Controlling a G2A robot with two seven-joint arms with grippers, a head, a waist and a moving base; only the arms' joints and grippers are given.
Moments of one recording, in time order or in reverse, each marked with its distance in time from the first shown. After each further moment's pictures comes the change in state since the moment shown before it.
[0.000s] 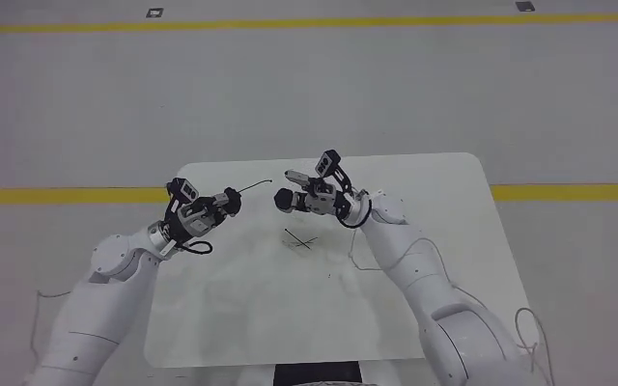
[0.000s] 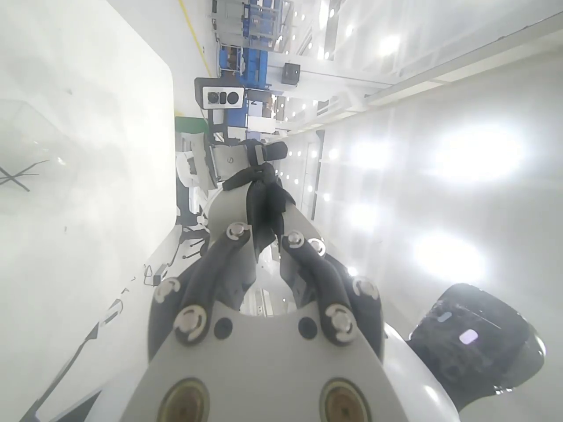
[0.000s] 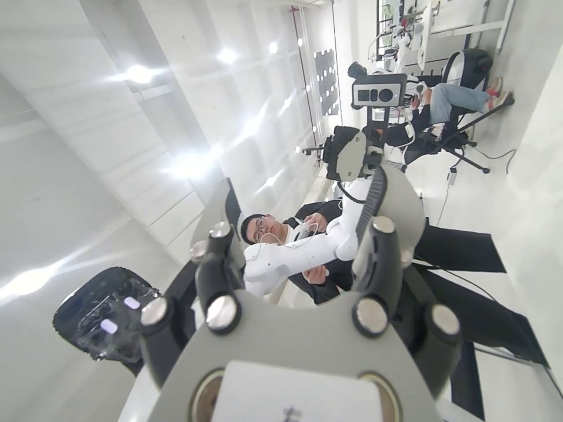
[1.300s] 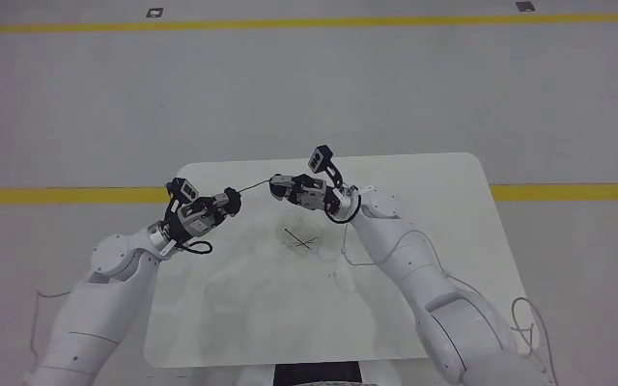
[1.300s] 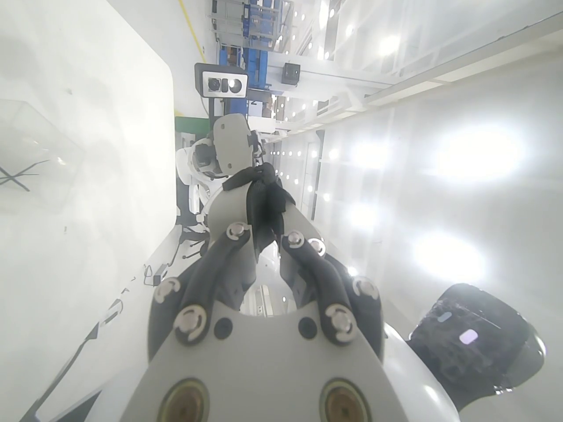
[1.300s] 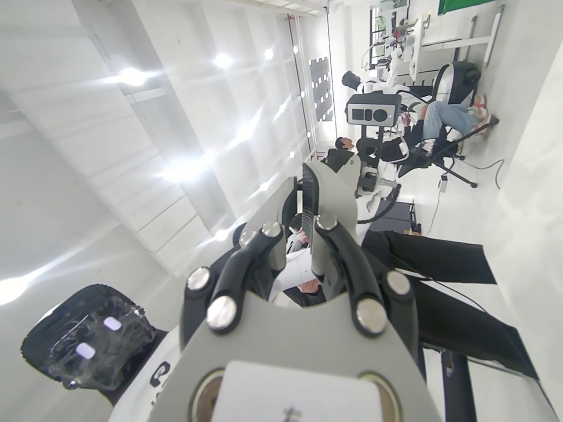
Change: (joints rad) left arm 0.000 0.000 0.000 0.000 0.000 0.000 0.000; right arm 0.069 -0.016 -0.098 0.088 0.060 -0.057 -0.057
